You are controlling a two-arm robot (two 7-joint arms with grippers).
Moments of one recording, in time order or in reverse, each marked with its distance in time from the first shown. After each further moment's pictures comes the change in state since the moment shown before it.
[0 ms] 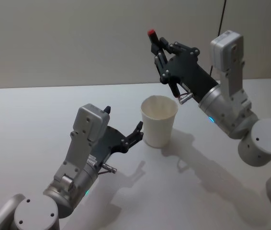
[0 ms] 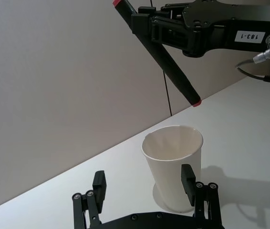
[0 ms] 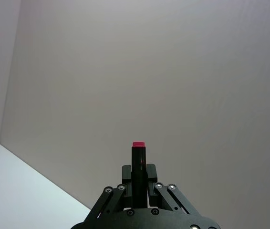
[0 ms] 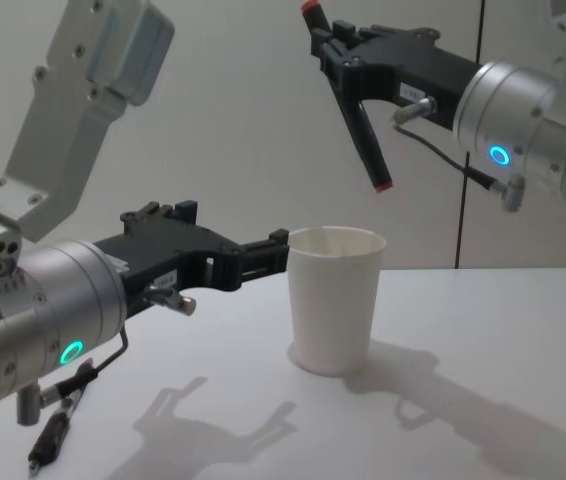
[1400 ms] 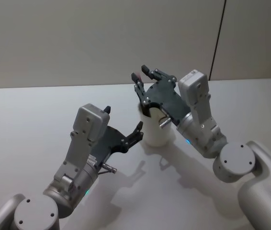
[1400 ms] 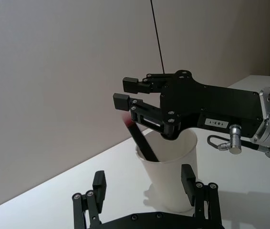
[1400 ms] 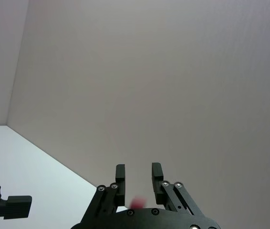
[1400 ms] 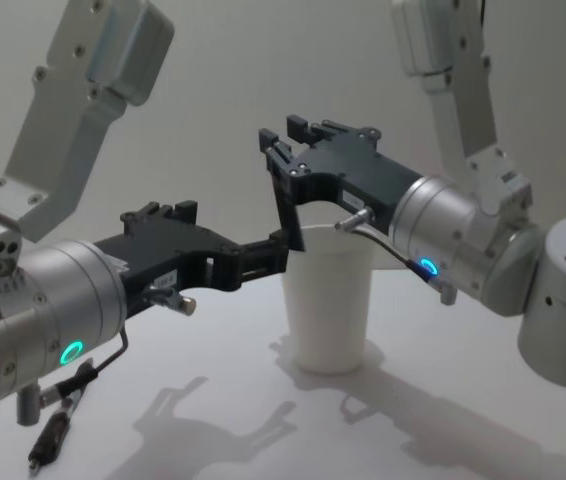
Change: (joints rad) left arm 0.000 0.000 0.000 0.000 0.000 0.000 0.000; right arm 0.081 -0.078 -0.062 0.353 -0.064 -0.259 -0.057
